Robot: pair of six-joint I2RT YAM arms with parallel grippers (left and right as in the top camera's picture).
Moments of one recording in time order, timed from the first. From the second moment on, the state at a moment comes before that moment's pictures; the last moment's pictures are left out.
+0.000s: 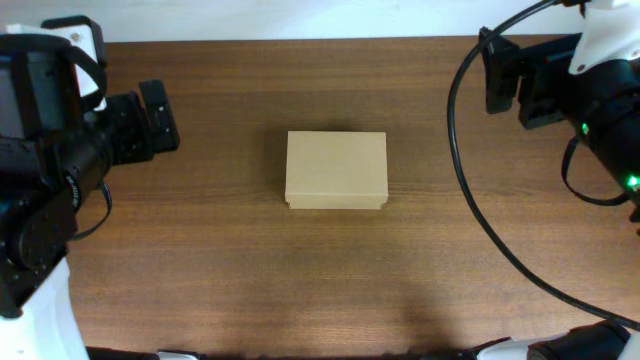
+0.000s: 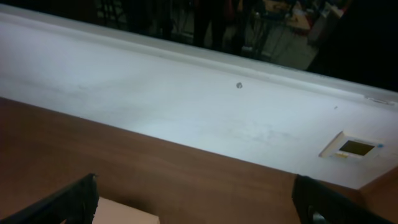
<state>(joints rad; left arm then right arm) -0.14 1.55 2.52 -1.68 -0.20 -0.21 0.30 1.57 2.64 -1.38 0.13 -0.10</state>
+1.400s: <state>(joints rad) -0.14 1.55 2.52 -1.68 -0.20 -0.21 0.25 1.15 2.08 -1.18 0.19 -0.10</state>
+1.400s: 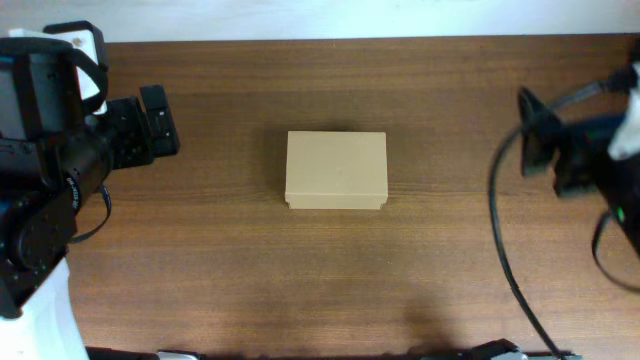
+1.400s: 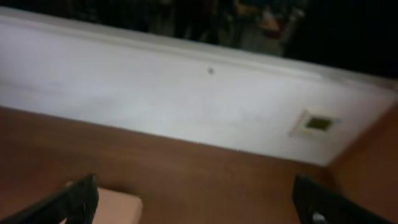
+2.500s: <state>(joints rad) -0.14 1.55 2.52 -1.69 -0.20 -0.21 0.05 0.09 0.33 -0.61 0.06 -0.10</state>
